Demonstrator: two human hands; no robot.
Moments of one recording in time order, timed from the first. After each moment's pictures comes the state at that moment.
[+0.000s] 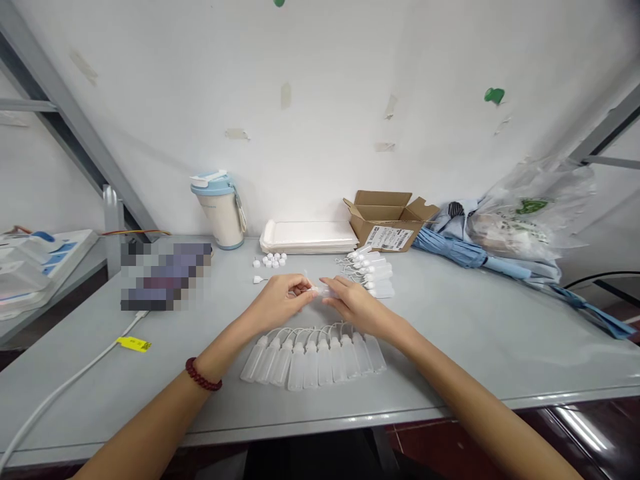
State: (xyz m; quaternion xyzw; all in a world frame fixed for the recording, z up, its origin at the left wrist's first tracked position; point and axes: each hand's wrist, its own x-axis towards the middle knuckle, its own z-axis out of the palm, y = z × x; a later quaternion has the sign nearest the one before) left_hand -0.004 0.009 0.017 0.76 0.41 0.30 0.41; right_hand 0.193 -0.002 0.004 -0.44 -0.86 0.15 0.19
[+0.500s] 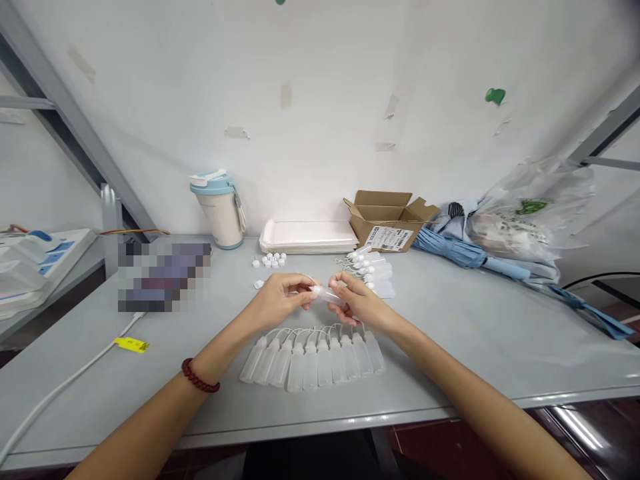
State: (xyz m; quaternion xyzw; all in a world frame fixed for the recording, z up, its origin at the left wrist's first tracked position) left_hand -0.005 0.010 0.017 0.71 0.38 0.34 0.49; right_hand 0.188 -0.007 0.010 -0.42 -0.59 0.62 0.31
